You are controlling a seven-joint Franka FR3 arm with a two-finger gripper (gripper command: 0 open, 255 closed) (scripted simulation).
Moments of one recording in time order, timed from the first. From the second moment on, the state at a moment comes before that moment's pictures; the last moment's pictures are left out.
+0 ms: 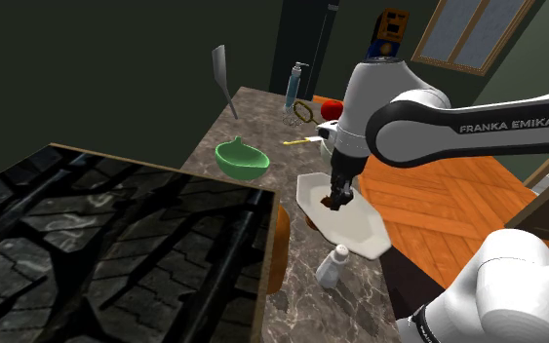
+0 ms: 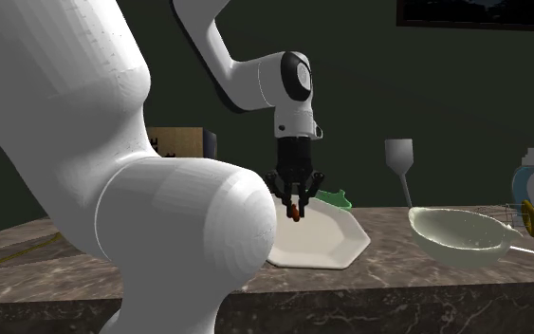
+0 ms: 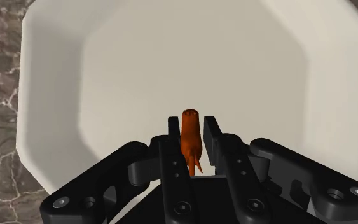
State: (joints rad) arm 0.22 -0.55 0.01 -2.62 -0.05 1.99 -0.58
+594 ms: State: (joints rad) arm 0.22 -0.59 0.01 -2.53 -0.05 1.87 -0.59
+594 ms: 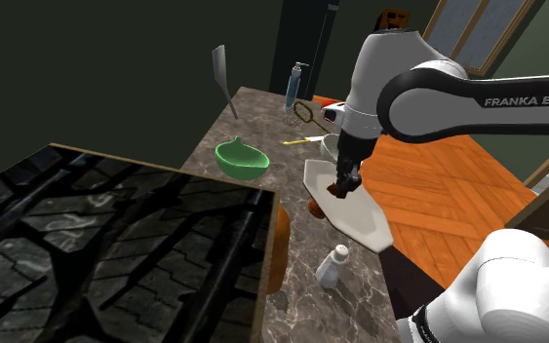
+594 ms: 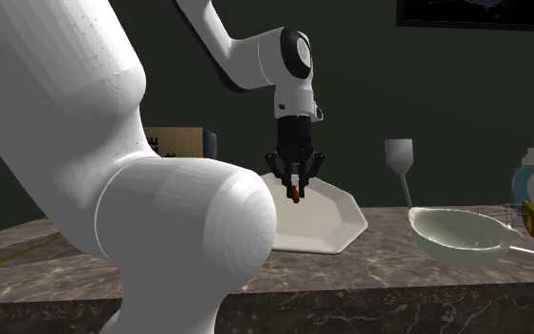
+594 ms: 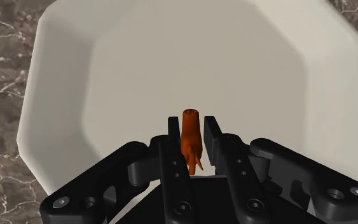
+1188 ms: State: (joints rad) arm 0.22 -0.60 0.01 -2.42 -0.05 1.74 -0.60
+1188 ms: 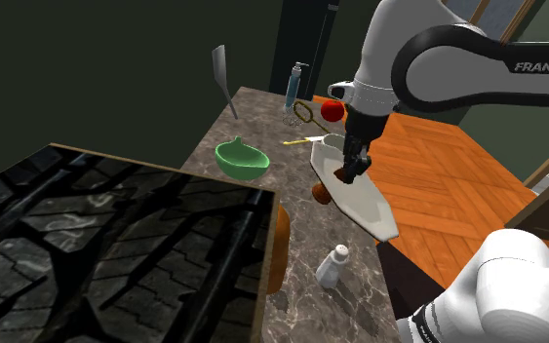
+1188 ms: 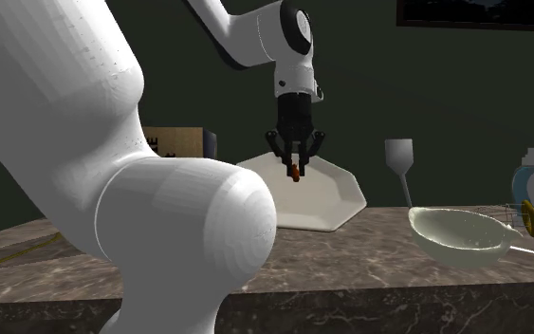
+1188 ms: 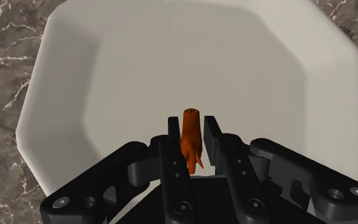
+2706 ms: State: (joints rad) arm 0.16 -0.43 -0.14 -2.06 -0.13 1.57 -0.81
